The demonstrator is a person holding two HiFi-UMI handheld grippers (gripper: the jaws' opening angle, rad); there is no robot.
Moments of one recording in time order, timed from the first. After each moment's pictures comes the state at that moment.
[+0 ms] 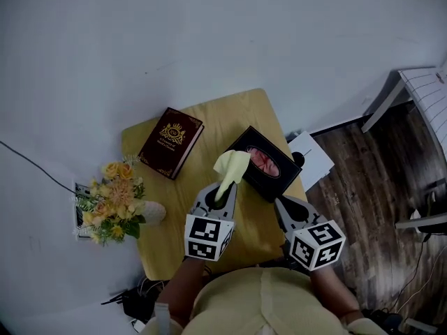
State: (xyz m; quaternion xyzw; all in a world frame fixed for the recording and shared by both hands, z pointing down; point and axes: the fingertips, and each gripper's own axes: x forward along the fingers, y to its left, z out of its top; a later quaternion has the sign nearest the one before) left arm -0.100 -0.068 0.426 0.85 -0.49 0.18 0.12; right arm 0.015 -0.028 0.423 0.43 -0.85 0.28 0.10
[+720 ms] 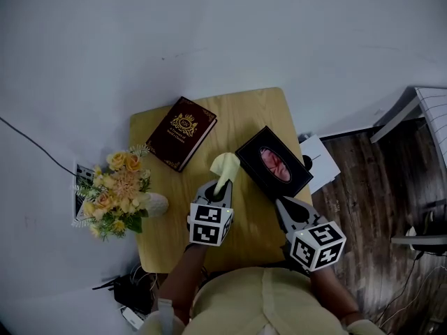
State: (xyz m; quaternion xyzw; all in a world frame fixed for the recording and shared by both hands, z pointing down) left arm -0.148 -0.083 0.495 0.79 -0.54 0.22 0.19; right arm -0.008 -0.040 0.435 0.39 -0.87 0.29 0.13
